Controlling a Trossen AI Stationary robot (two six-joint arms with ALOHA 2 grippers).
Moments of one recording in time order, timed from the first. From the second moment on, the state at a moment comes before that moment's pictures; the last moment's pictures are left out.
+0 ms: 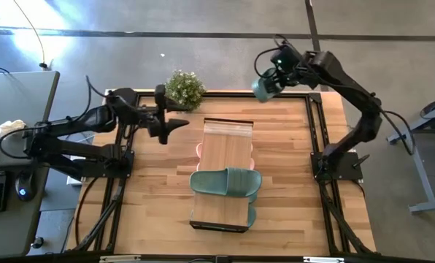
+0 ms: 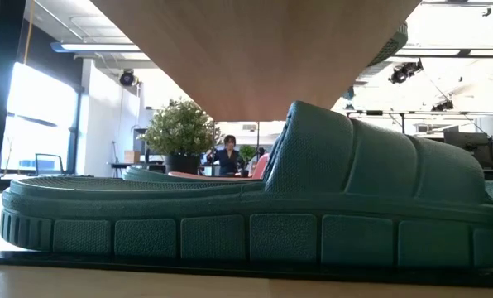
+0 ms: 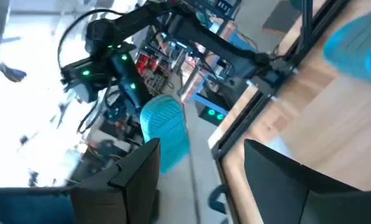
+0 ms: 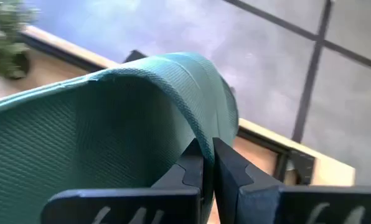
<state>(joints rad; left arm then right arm) 0.35 0.90 0.95 -0.14 0.16 1.07 -0.57 1.54 1.88 -1.39 0.45 0.46</state>
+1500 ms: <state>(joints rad) 0.14 1.46 1.43 -0.45 -0.39 1.37 -0.35 1.97 2.31 -1.49 0.34 0.33</state>
